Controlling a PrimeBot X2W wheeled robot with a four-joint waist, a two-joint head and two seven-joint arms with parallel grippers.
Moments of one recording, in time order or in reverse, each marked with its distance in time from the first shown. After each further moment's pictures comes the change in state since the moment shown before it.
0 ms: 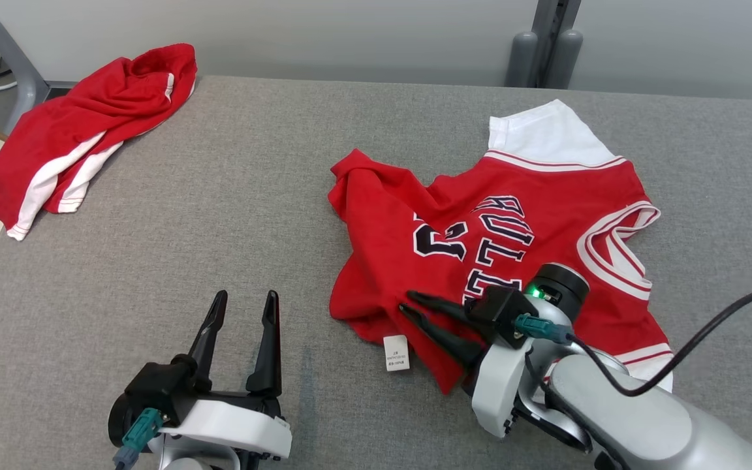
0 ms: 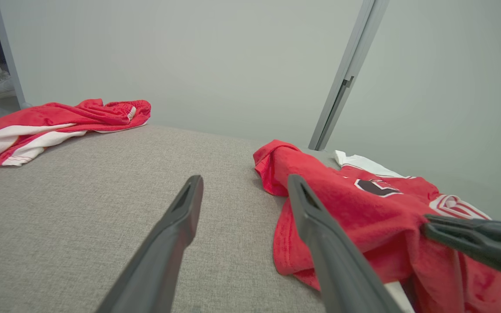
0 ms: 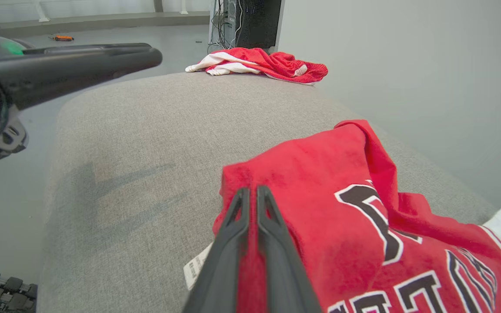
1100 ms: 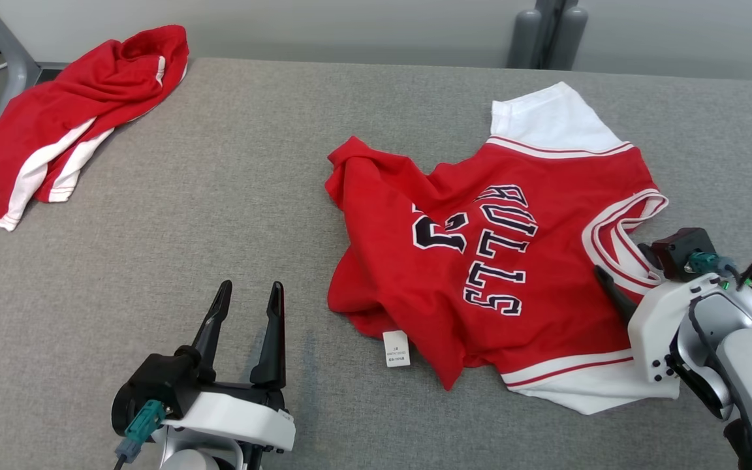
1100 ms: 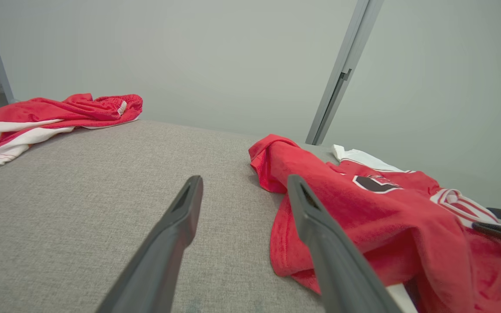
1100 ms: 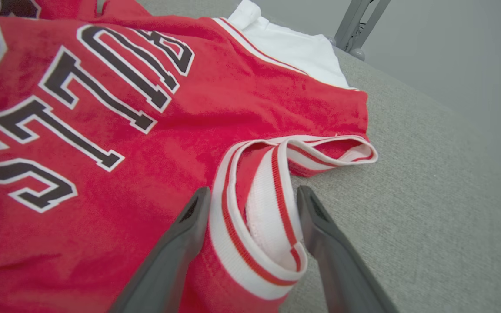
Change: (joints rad) left arm -0.021 0.000 -0.005 -0.003 0.003 -0.006 0.000; right arm 0.218 -0.092 -0.661 0.073 -0.210 0.000 0.299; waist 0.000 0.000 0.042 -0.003
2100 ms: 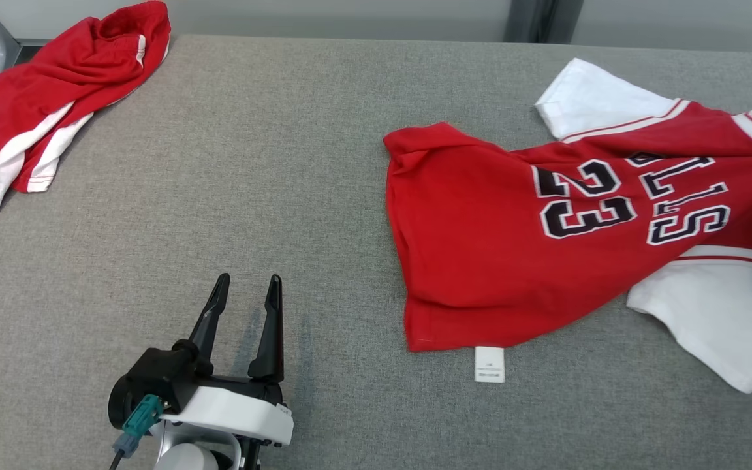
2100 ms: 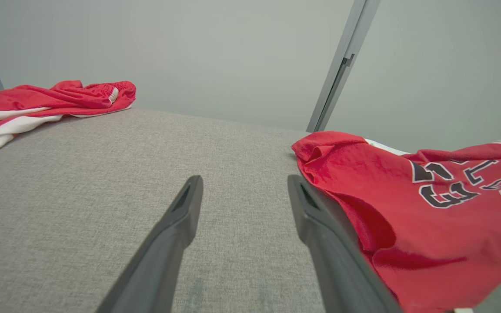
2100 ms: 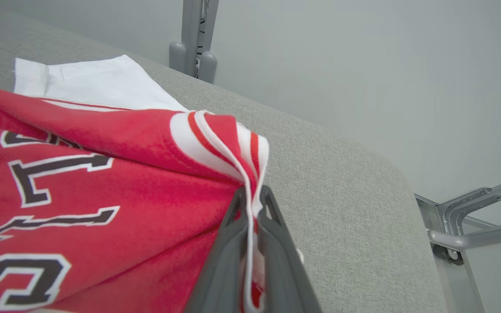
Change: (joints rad) left arm -0.013 0.000 0.005 -0.002 0.010 -0.006 0.000; right arm -0.260 -0.158 -0.147 0.295 -0.027 0.000 -0.059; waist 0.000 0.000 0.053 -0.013
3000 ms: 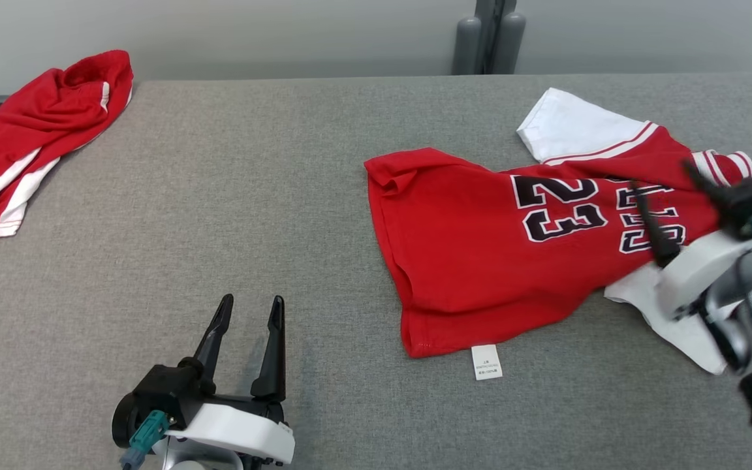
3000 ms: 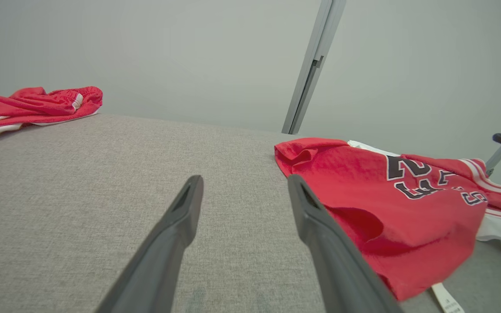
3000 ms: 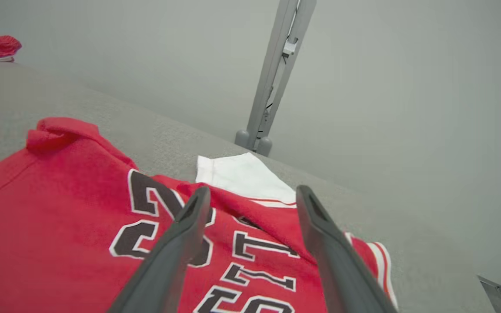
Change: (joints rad) left arm 0.036 0.000 -0.003 0.018 0.009 -0.003 0.000; right arm 0.095 0.153 0.046 -0.114 -0.039 0.000 -0.244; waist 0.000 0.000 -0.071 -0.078
